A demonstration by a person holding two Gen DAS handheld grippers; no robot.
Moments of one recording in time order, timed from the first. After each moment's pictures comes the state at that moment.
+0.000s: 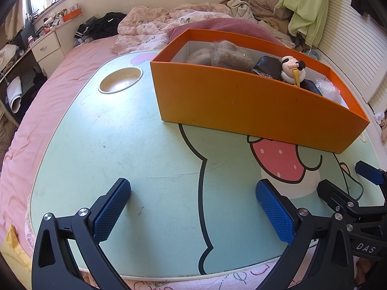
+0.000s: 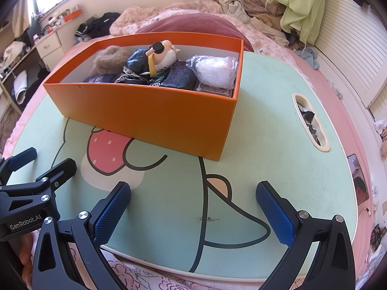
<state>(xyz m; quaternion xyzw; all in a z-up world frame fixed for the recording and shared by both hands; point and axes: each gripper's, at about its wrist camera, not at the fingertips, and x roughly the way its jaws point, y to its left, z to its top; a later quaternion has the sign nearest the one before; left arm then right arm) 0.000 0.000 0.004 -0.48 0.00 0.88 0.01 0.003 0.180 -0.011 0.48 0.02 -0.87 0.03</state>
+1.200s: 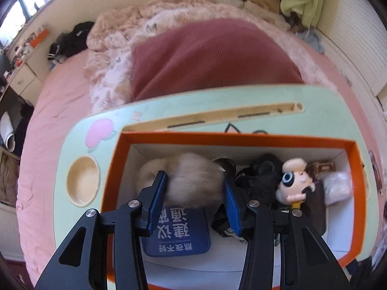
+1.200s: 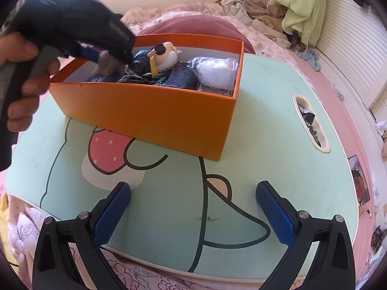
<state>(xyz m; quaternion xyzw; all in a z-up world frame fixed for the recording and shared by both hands) -0.161 0.062 0.042 -0.54 0.07 0.84 0.04 0.003 0.176 -0.002 0.48 0.01 -0.88 0.04</state>
